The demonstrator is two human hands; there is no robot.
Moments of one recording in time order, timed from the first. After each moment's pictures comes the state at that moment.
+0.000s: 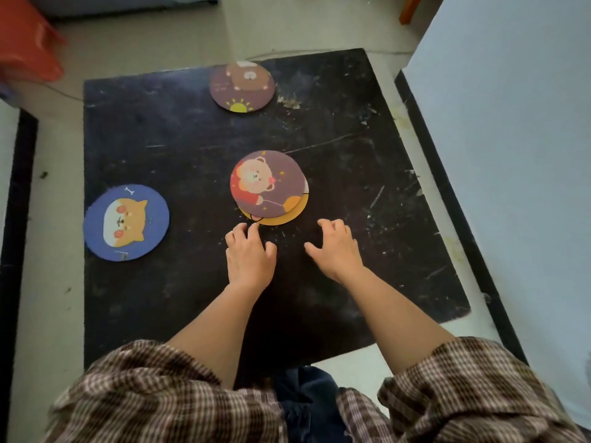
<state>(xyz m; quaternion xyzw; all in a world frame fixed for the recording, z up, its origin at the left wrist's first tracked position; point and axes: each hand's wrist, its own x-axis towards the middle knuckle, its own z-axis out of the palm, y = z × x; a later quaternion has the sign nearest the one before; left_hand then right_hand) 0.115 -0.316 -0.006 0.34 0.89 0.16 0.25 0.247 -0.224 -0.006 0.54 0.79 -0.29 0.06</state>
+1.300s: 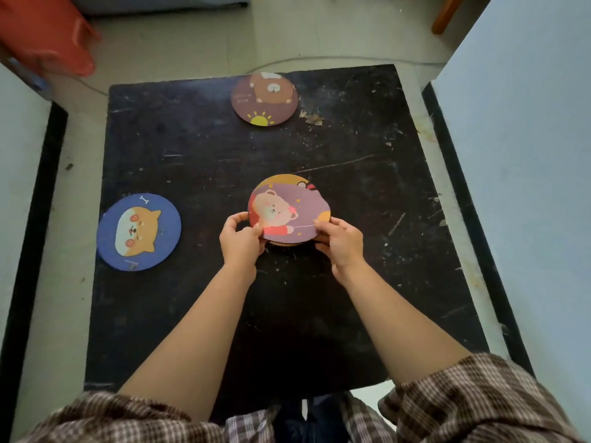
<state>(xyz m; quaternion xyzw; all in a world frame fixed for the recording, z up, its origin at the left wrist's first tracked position) 0.064 -0.268 0.015 -0.10 0.76 0.52 0.38 0.197 -0.183 0.006 0.62 0.37 -0.67 -0.18</state>
